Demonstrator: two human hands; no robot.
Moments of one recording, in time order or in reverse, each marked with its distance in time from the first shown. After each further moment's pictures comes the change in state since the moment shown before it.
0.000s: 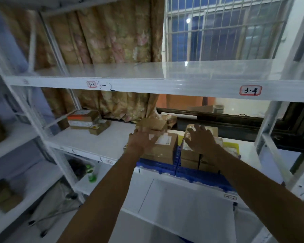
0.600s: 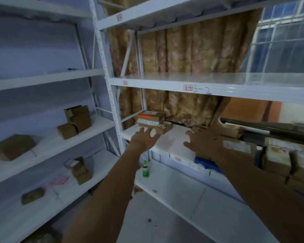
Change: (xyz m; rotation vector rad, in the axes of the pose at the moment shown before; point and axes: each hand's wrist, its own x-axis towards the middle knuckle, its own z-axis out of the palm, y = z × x) left_hand -0.154 -0.319 -0.085 -0.176 -0.044 -0.311; right_hand -0.020 -0.343 -0.067 0.073 -0.074 -0.312
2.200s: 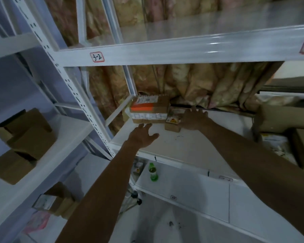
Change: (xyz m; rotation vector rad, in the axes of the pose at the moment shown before) left_hand 0.422 -0.176 0.084 0.045 -0.211 0.271; right_hand 0.423 -0.067 0.126 0.139 -0.225 0.379
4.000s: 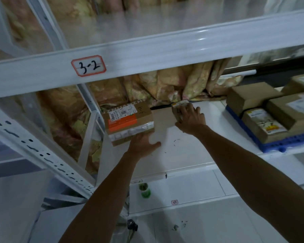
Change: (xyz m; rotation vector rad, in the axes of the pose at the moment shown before) left_hand 0.128 -0.055 0.014 -0.139 -0.128 0.536; right_hand 0.053 -0.037 0.050 0.086 0.325 0.448
